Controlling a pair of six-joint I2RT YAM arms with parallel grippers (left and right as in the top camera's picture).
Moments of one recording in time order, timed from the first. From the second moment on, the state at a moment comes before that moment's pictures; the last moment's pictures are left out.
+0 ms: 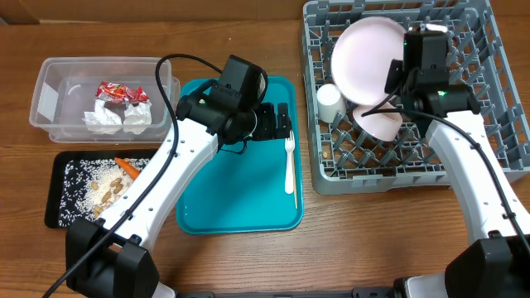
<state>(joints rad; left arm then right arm) -0.46 1.68 1.45 -0.84 0.25 -0.54 0.09 1.60 1.39 -0.56 0.39 0.18</state>
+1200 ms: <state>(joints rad) -0.46 1.68 1.45 -0.84 0.25 -0.54 -0.07 1.73 1.39 -0.34 0.73 -0.11</state>
